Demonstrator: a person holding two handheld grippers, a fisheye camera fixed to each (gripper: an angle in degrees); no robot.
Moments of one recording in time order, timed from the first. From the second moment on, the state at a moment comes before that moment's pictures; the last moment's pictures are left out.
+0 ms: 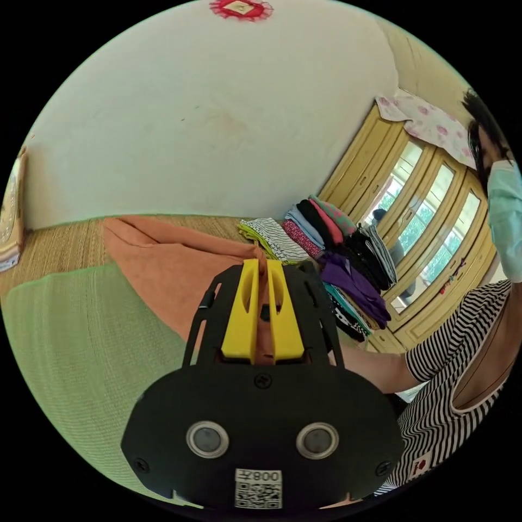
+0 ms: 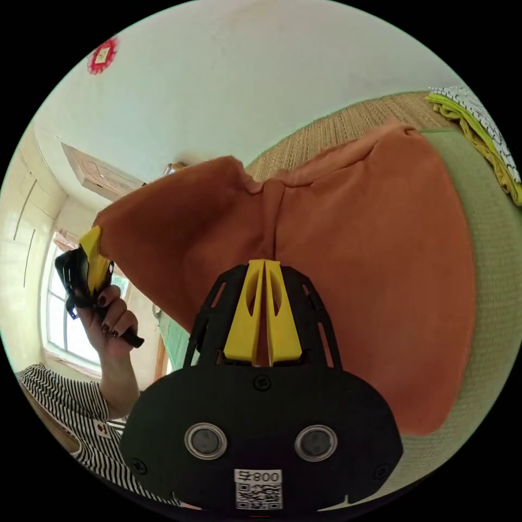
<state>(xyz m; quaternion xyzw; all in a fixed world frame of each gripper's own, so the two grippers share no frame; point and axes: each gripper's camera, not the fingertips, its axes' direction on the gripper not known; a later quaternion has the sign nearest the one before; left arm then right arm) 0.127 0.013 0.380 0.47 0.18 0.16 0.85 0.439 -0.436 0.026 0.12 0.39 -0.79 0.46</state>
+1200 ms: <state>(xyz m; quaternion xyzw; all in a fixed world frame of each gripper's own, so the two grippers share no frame) 0.373 -0.065 0.448 0.39 0.23 0.27 0.85 0.266 -0.413 -0.189 0.00 0.22 -0.74 0.64</state>
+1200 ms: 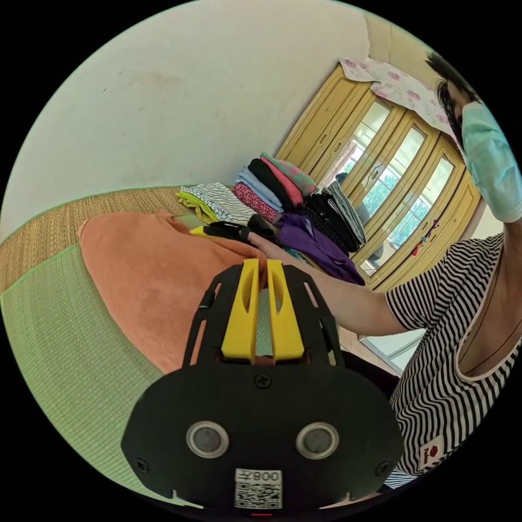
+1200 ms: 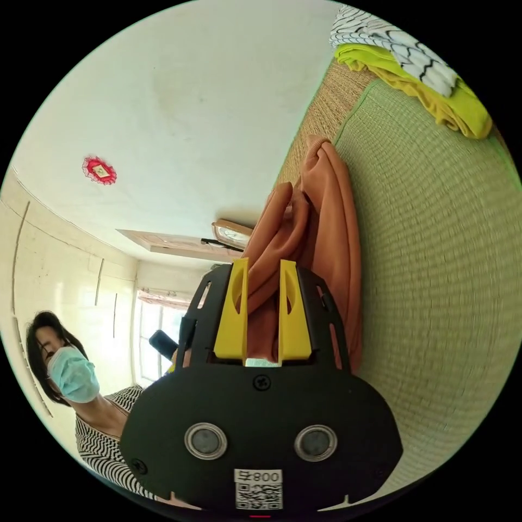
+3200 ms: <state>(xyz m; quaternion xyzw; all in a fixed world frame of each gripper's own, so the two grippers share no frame) 0.196 -0.119 0.528 0.33 0.20 0.10 0.92 0.460 -0.370 -0.071 0.13 0.49 -0.78 0.37</state>
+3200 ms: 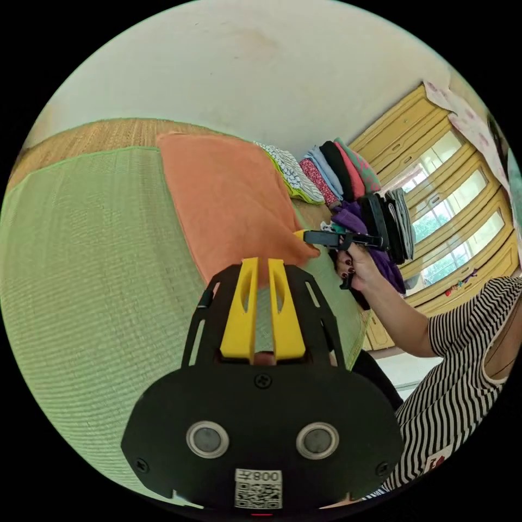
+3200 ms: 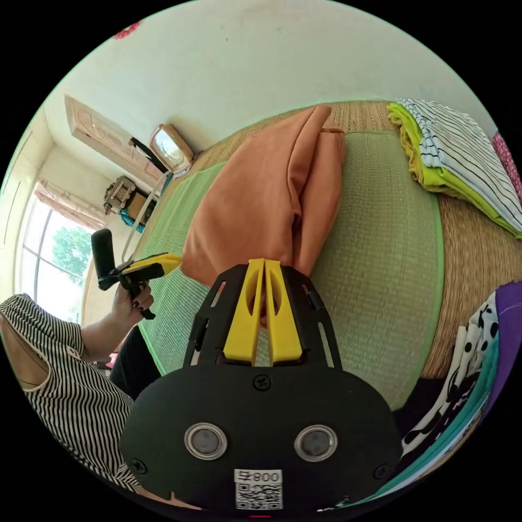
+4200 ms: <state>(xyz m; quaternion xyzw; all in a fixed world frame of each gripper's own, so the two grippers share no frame) -0.034 -0.177 0.564 0.24 0.49 -0.02 0.84 0.371 -0.433 -0.169 0.04 0.35 -0.72 0.60</state>
